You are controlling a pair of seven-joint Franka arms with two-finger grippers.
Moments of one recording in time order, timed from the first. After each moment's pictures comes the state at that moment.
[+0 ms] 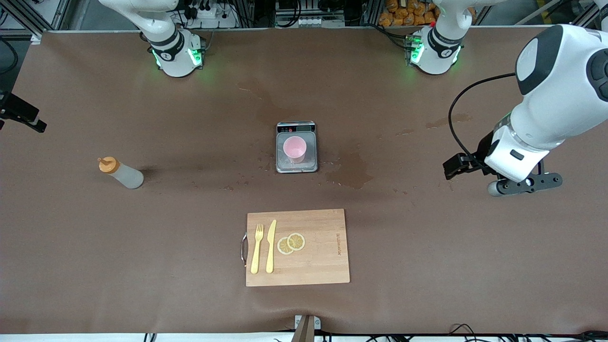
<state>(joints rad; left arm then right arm) 0.04 0.24 -0.33 -1.50 0.02 1.78 -0.41 -0.08 0.00 -0.02 -1.48 0.04 1.55 -0.01</state>
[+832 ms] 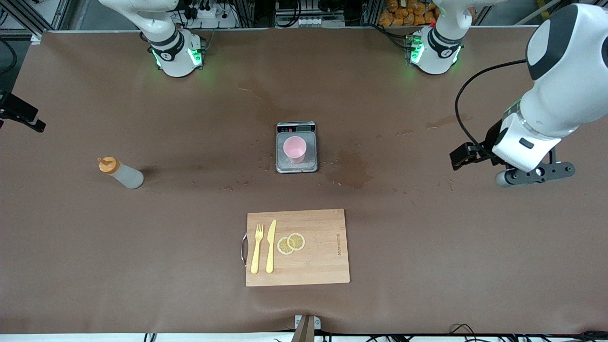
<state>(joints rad) 0.04 0.21 -0.33 -1.45 0.06 1.67 -0.41 -0.08 0.00 -0.02 -1.48 0.04 1.55 -0.01</state>
